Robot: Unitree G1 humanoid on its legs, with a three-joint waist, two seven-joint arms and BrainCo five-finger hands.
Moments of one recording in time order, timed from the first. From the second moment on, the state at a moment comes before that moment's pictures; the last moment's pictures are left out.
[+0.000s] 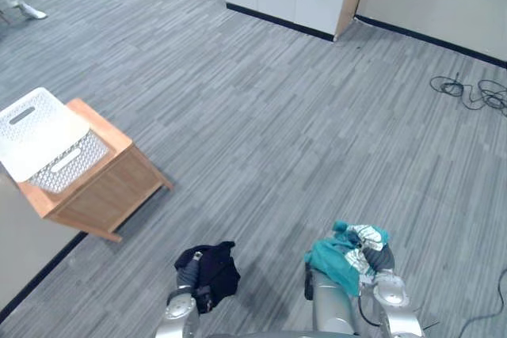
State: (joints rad) left arm 0.18 -0.02 0.05 0.59 -0.20 0.00 0.18; right arm 0.12 -0.11 -0.13 0.41 -0.11 0.05 -0.20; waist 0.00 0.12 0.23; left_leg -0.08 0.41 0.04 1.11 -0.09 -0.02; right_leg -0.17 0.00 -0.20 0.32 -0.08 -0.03
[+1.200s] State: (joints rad) left arm 0.30 -0.04 0.08 0.58 -0.15 0.01 0.22; right arm 0.18 -0.14 -0.08 0.39 -0.16 0.05 -0.17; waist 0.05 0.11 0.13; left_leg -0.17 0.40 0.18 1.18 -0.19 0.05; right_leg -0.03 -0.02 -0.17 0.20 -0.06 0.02
